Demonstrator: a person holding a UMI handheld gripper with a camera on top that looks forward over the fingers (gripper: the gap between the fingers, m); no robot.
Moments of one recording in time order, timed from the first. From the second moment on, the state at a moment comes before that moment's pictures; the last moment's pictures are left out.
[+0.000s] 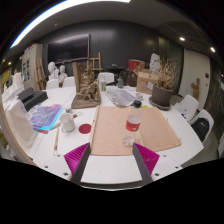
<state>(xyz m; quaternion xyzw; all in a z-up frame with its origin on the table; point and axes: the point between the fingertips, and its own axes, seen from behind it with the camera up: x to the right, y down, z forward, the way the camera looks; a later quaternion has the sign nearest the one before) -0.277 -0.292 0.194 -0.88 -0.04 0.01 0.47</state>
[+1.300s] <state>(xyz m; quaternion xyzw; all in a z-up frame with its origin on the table) -0.201 -0.059 0.118 -0.79 -0.09 -0.10 0.60</state>
